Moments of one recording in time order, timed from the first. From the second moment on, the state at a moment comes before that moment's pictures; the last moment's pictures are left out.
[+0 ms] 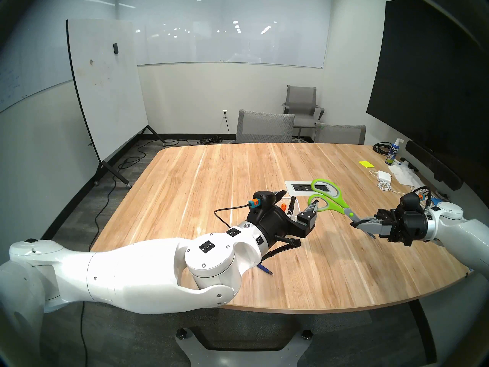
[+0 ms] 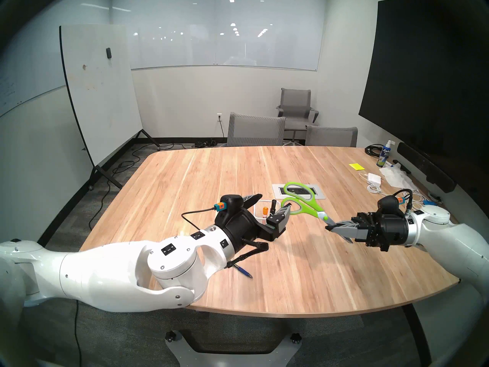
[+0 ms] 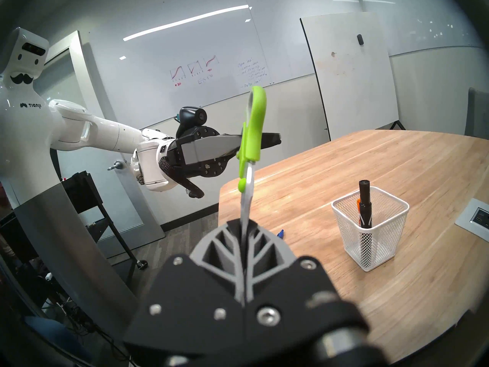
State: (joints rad) left arm 0.74 -0.86 -0.11 -2.07 -1.09 -0.23 0.54; right arm -1.44 -0.22 1.14 -1.49 1.31 -0.01 1.36
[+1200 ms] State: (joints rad) left arm 0.72 -0.91 -0.11 -2.01 -1.14 -0.23 0.48; right arm -1.45 -0.20 1.14 -1.50 1.32 -0.02 1.36
